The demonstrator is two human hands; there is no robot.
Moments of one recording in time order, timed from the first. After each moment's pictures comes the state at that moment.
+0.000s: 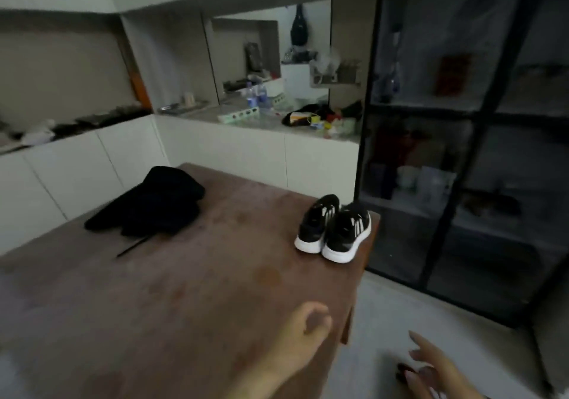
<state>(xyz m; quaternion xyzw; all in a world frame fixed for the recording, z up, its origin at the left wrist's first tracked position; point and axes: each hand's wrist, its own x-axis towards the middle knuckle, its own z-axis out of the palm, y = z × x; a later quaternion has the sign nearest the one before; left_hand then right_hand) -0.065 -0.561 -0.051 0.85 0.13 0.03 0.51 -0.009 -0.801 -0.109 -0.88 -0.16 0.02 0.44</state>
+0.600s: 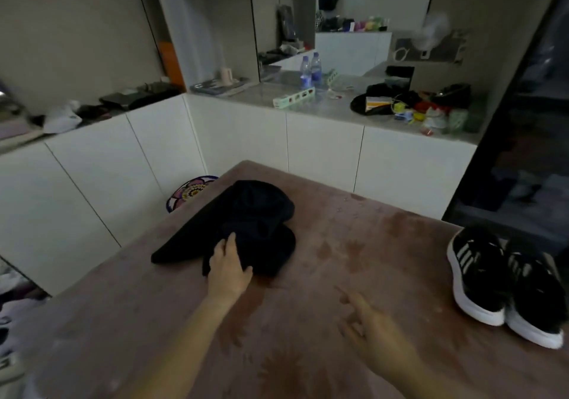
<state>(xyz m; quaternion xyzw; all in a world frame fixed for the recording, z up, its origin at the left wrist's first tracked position) 0.006 -0.031 -0.076 0.90 0.36 0.08 0.24 0.046 -0.325 -0.053 -0.88 -0.33 0.17 0.29</state>
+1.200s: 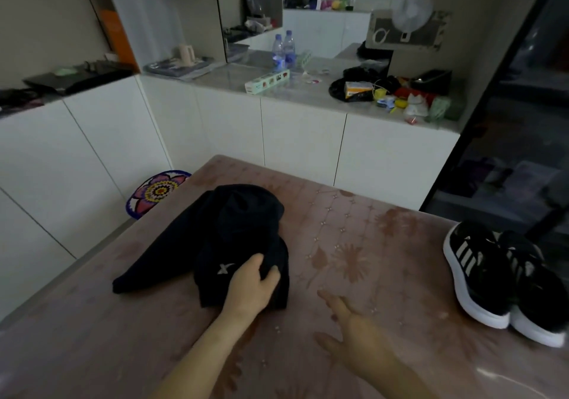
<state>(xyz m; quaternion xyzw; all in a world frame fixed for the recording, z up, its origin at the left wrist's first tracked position) 0.053 -0.045 -0.073 0.90 0.22 0.04 0.38 0.077 -0.263 -0.085 -0.91 -0.28 0.21 0.23</state>
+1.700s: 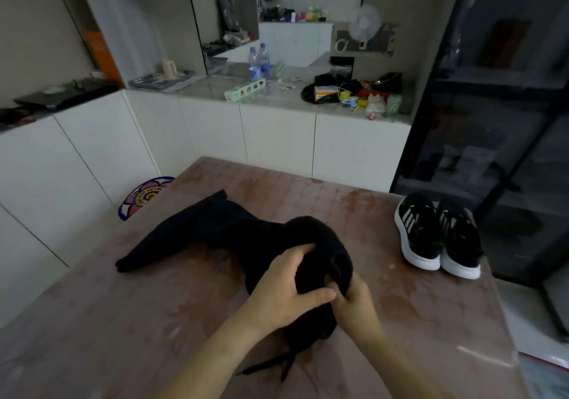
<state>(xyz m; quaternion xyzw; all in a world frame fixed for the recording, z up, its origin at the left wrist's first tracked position) -0.045 -0.172 0.015 0.89 -0.03 0.01 0.44 -0.007 -0.320 -0.028 -0.80 -0.12 0.07 0.58</state>
